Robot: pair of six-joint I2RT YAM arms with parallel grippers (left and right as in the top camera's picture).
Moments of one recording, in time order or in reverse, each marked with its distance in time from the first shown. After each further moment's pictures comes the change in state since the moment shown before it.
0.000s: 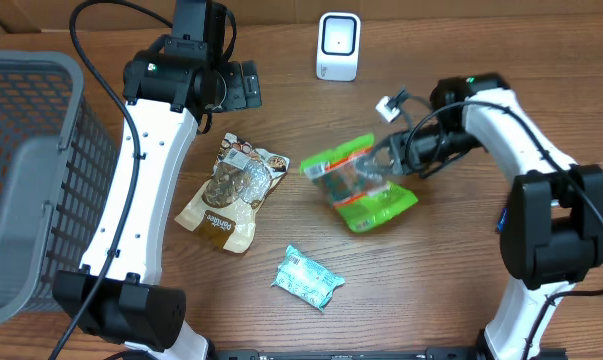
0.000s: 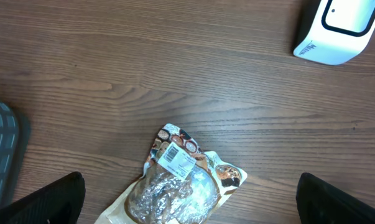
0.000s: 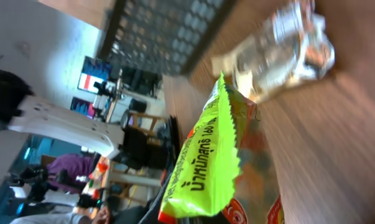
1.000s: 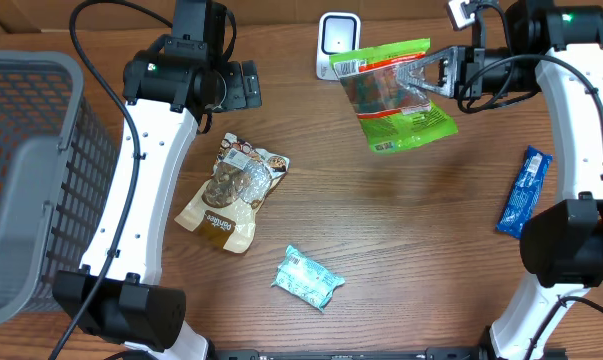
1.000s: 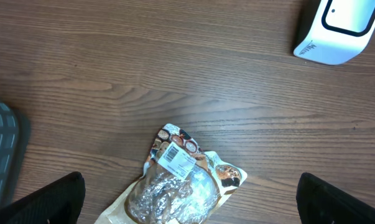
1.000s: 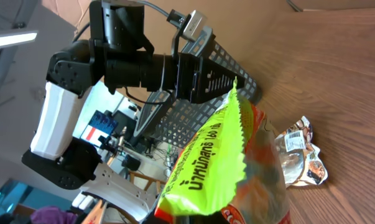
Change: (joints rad) left arm 0.000 0.000 0.000 0.000 0.000 0.000; right arm -0.154 -0.007 0.506 -0.184 -0.179 0.163
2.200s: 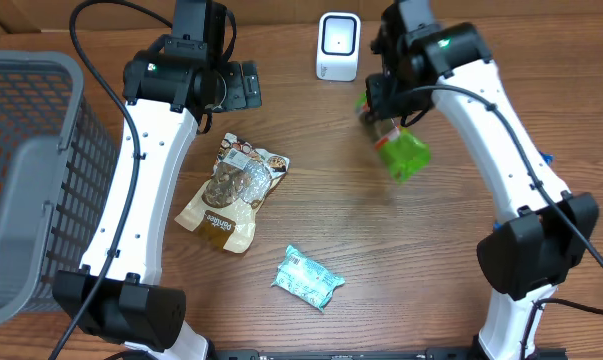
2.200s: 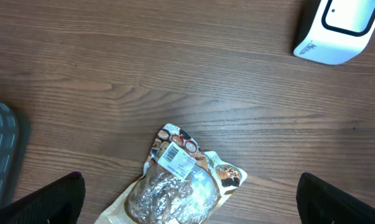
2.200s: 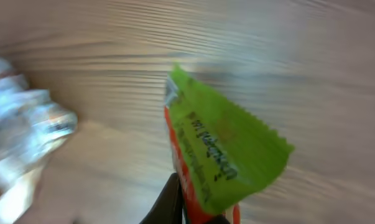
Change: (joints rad) left arm 0.000 0.000 0.000 0.000 0.000 0.000; right arm 0.379 0.000 -0.078 0.379 1.489 0.914
